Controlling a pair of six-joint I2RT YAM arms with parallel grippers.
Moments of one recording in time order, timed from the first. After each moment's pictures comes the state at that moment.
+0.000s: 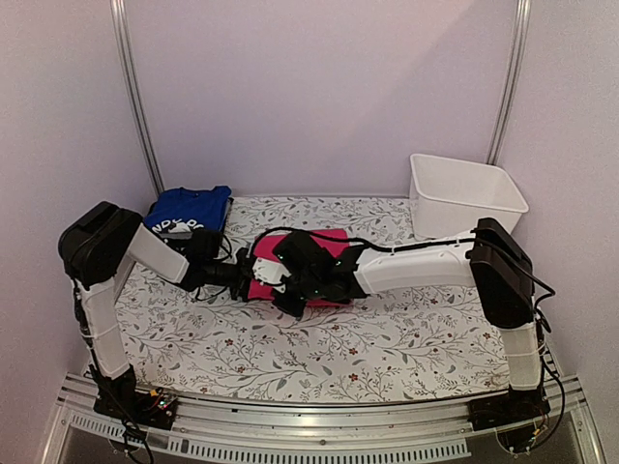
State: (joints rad) left arm -0.39 1.97 0.81 0.48 0.74 -1.15; right arm 1.10 2.15 1.61 -0.22 0.09 -0.28
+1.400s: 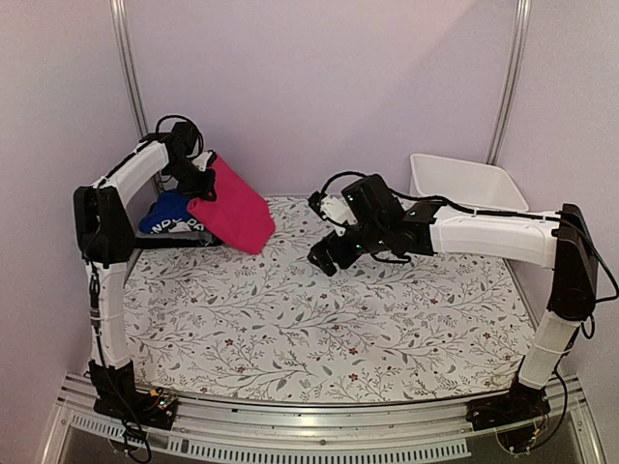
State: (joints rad) left arm -0.15 2.25 2.22 -1.04 0.14 -0.02; right arm 0.89 1.79 1.41 -0.30 0.08 -0.01
